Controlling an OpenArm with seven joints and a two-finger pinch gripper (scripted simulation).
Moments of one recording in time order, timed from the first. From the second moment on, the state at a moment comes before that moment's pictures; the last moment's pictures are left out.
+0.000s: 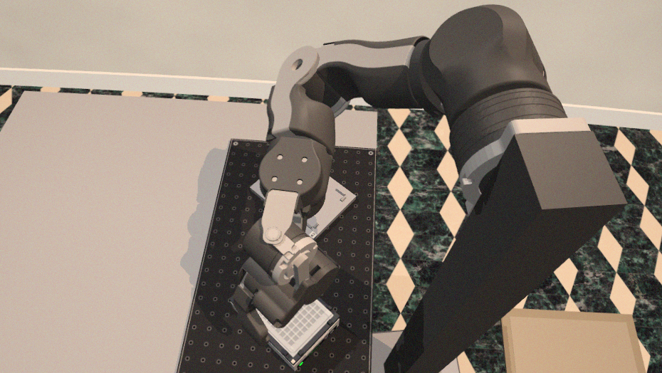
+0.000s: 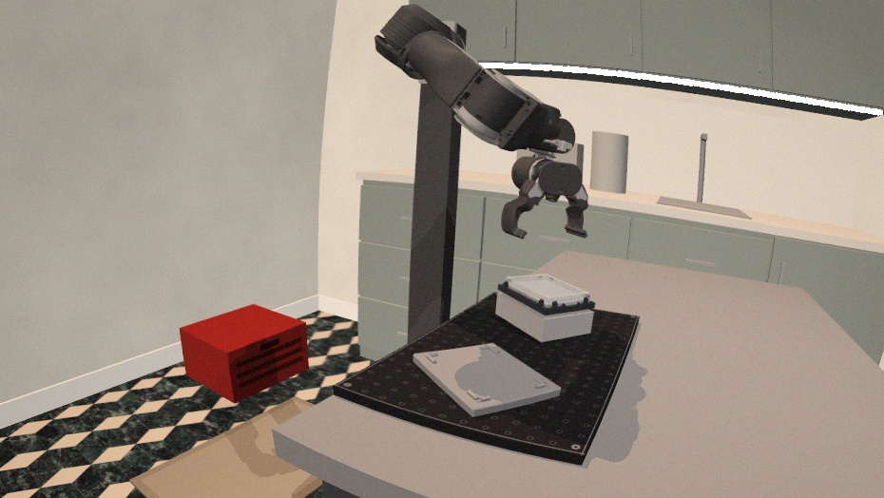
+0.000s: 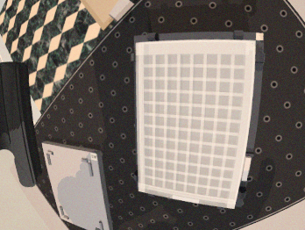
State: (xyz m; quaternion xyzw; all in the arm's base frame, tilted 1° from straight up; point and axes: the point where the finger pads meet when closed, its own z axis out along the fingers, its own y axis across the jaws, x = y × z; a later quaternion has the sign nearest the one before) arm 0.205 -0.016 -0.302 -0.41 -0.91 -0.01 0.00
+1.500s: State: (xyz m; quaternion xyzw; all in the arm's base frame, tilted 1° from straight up) arm 0.204 -0.019 -0.367 -0.41 -0.91 0.00 0.01
